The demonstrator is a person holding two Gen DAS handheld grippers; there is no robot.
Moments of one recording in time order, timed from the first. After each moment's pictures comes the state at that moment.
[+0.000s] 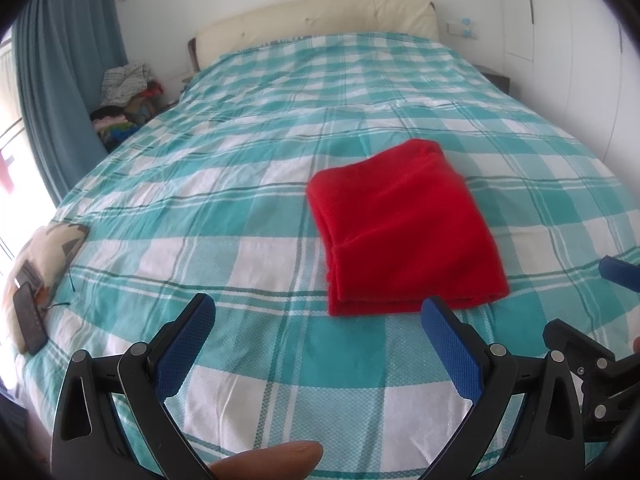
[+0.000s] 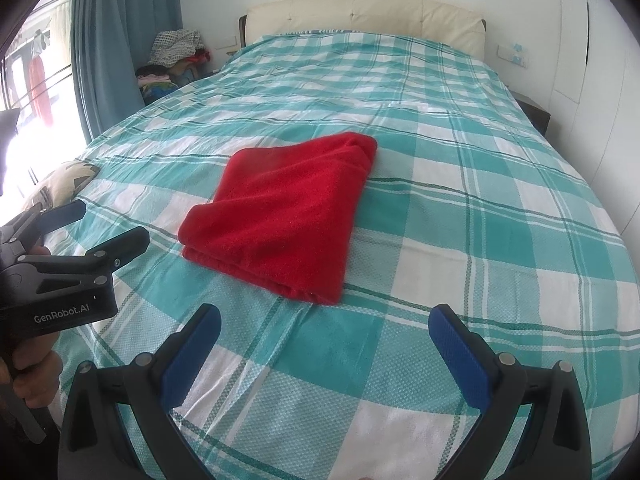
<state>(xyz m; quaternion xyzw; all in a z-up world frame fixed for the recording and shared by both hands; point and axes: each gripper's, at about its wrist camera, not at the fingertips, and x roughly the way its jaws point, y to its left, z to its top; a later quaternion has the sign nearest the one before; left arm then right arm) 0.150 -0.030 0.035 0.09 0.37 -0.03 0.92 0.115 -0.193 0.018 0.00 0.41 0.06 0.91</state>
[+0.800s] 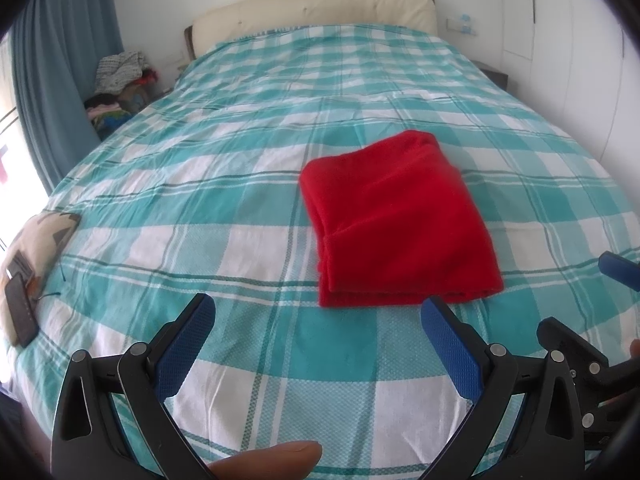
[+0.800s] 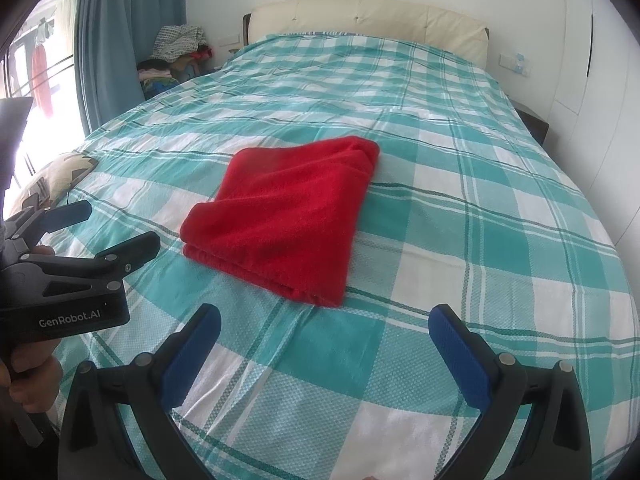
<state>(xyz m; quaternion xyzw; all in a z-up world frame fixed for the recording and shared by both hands) 0.151 -0.033 0.029 0.07 0.39 -0.04 0.92 0.114 -0.182 0.021 -0.03 0.40 0.04 0.91</state>
